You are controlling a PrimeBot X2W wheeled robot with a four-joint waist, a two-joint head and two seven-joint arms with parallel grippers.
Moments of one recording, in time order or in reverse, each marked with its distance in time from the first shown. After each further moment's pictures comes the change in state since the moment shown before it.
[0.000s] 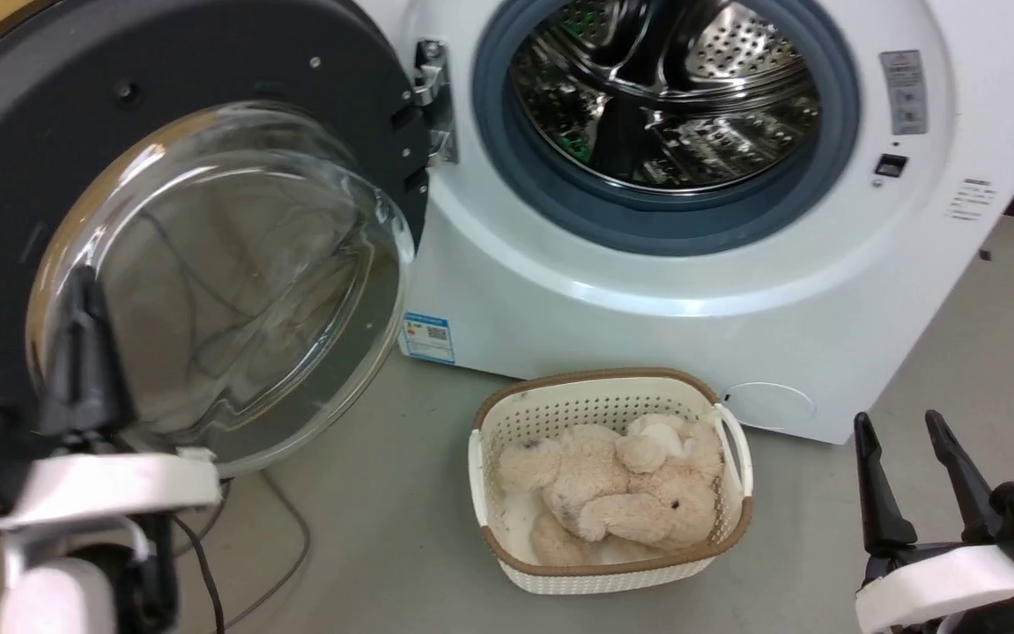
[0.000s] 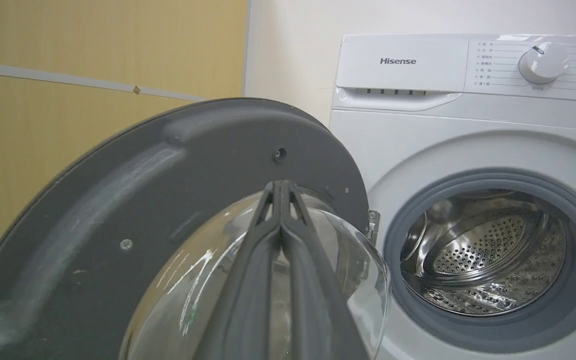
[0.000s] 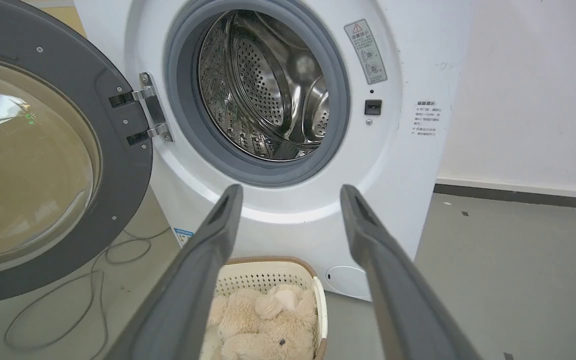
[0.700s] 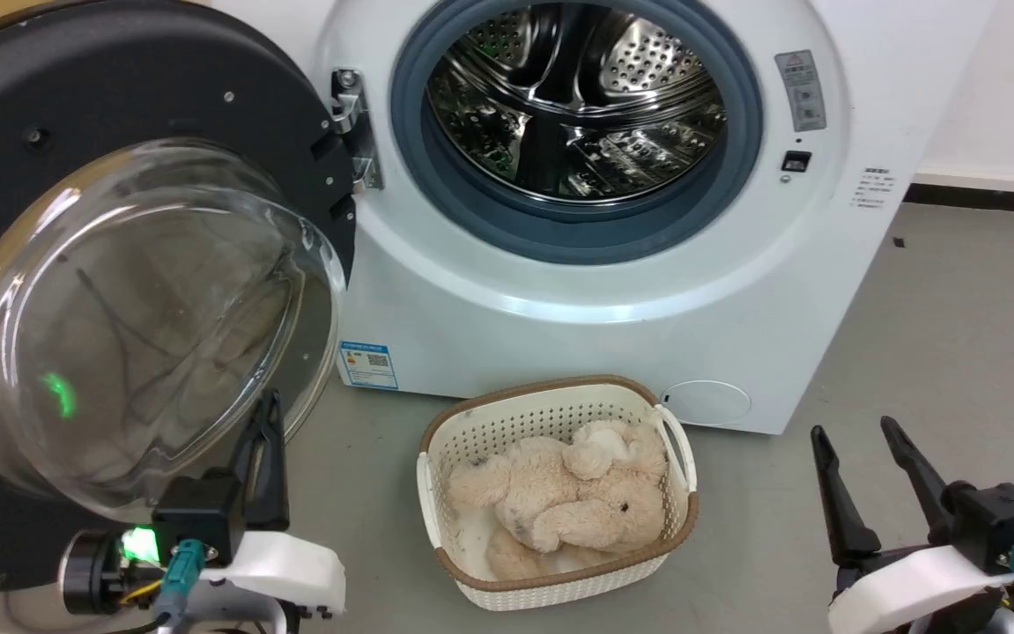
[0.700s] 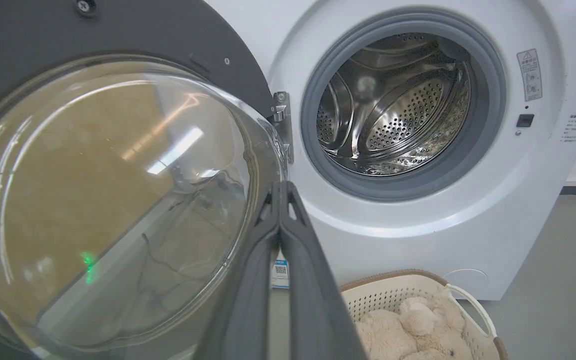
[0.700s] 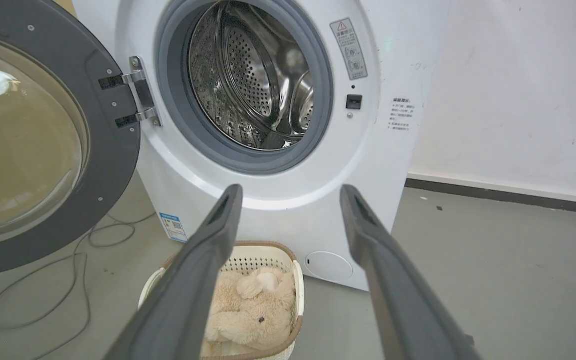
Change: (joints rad) left arm 0.139 -0.004 -0.211 0.124 0.153 0.061 0.044; right arm 0.000 0.000 0.048 0.002 -0.059 0.000 0.045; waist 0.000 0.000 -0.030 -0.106
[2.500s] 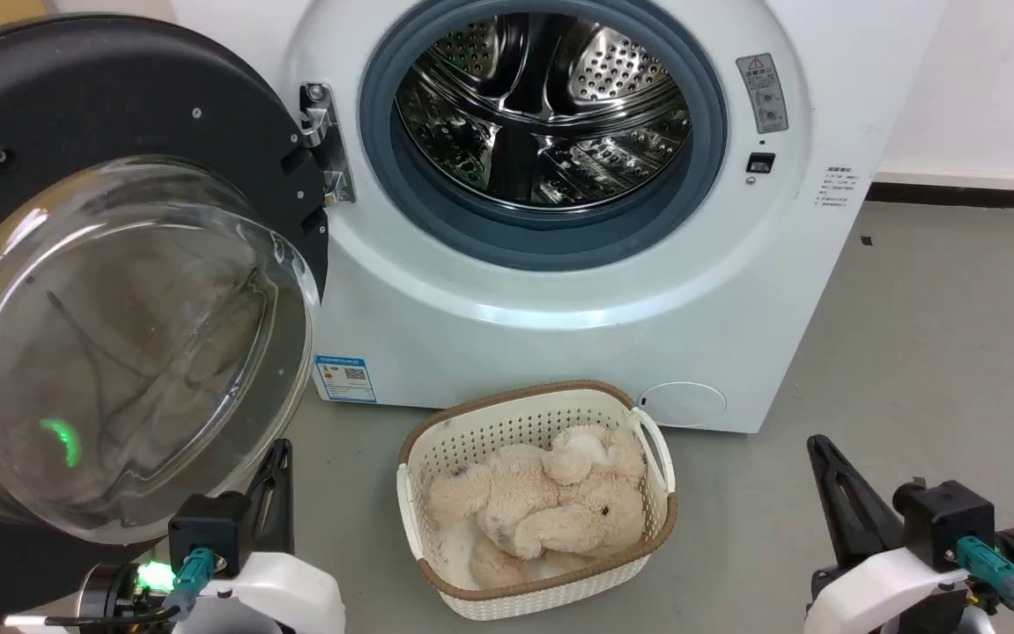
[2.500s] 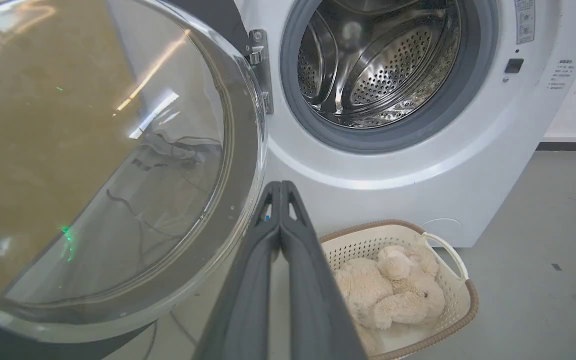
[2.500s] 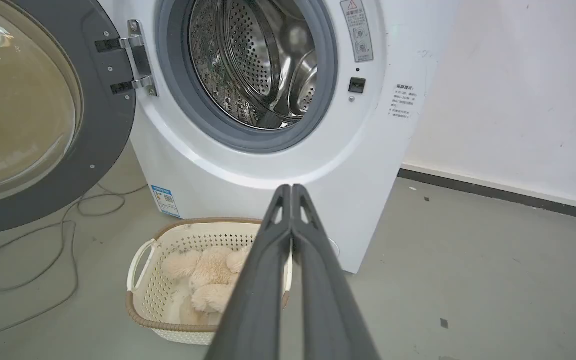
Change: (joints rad) left arm 0.024 -0.020 0.040 0.085 -0.001 -0.066 0.054; right arm 0.000 0.000 0.045 0.007 -0.077 0.000 0.054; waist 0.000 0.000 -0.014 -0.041
